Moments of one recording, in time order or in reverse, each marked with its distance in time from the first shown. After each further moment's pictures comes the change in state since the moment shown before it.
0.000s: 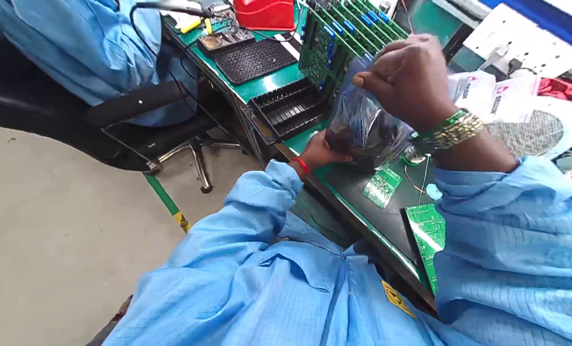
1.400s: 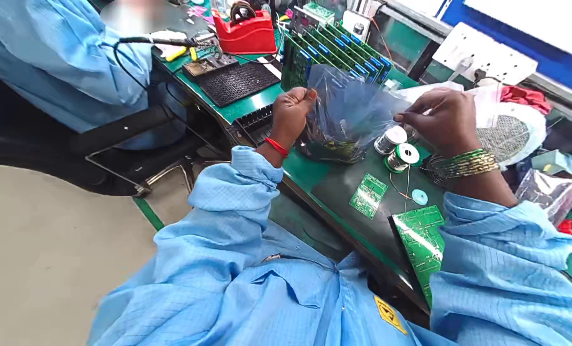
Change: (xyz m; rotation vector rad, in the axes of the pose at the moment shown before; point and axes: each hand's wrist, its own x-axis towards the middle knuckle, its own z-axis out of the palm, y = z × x) left_hand 0.079 0.047 -0.039 -0.084 0.388 0.260; right_hand -0.077 0.083 -0.027 0.001 0.078 0.382
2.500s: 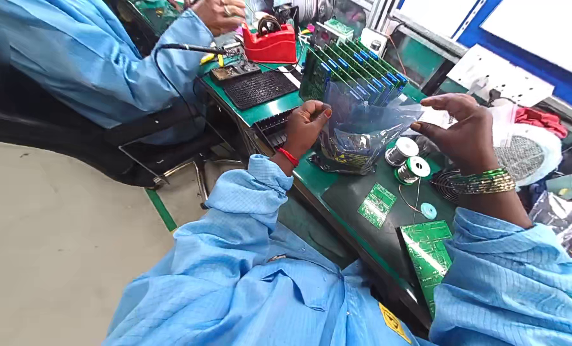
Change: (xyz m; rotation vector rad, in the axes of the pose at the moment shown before) left_hand -0.011 -0.014 -0.013 0.038 0.006 0.073; right_hand 0.002 0.006 0.003 0.238 0.090 -0.143
